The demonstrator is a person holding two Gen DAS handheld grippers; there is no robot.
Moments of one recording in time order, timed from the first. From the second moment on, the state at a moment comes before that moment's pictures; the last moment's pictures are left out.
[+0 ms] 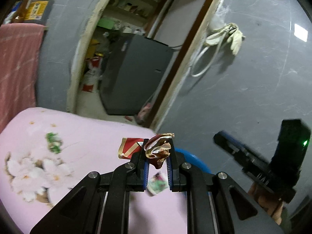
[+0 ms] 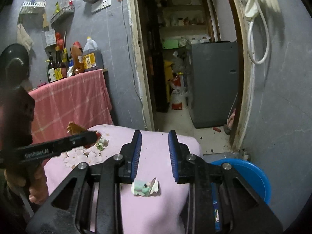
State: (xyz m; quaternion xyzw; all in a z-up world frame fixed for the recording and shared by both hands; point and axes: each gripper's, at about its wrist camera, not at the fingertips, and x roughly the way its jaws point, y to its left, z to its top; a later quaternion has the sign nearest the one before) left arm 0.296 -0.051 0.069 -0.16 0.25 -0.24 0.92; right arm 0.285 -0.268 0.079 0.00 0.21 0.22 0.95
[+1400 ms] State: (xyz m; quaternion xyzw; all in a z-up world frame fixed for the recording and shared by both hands) left arm 0.304 -0.022 0.009 -0.16 0.31 -0.18 0.92; right arm 0.293 -0.242 -0.003 -0.07 0.27 0.20 0.94
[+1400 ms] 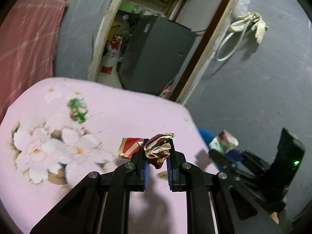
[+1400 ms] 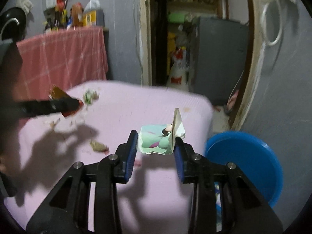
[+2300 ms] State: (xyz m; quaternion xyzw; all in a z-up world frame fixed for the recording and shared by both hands) left arm 0.325 -0.217 0.081 -0.08 0.18 -0.31 0.93; right arm 0.238 -0.397 0.108 -0.03 0.10 0.05 0.99
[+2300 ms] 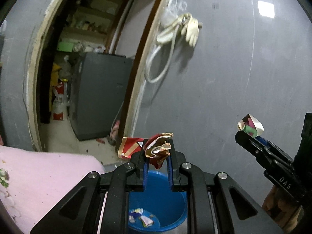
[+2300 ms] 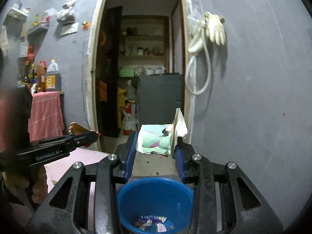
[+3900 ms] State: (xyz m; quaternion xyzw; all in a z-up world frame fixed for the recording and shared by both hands) left arm 0.338 -0.172 0.058 -0.12 0.28 -0.21 0.93; right arm 0.261 -0.404 0.070 0.08 0.16 0.05 0.98
